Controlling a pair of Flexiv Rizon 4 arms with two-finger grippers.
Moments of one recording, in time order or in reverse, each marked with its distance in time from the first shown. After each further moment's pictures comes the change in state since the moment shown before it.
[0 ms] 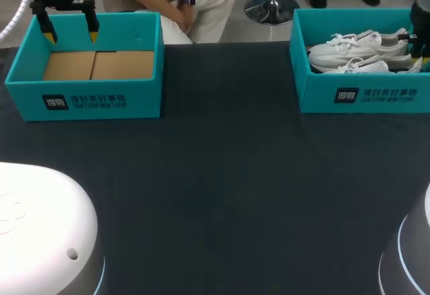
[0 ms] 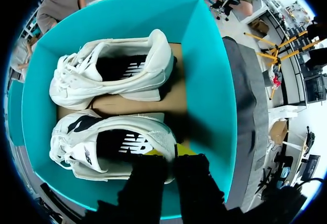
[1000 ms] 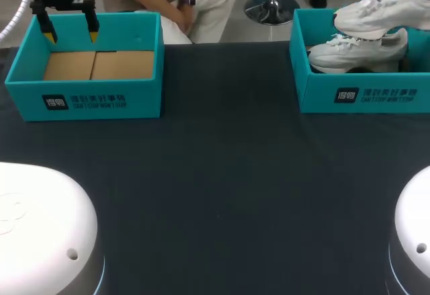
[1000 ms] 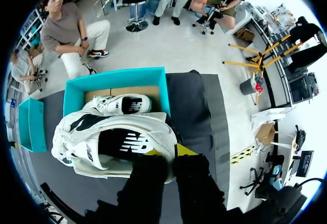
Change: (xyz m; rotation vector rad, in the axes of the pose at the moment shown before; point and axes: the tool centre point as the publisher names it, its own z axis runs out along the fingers) left arm 0.000 0.000 0.000 0.000 0.000 0.000; right arm -0.052 0.039 -0.208 -0.098 -0.058 0.040
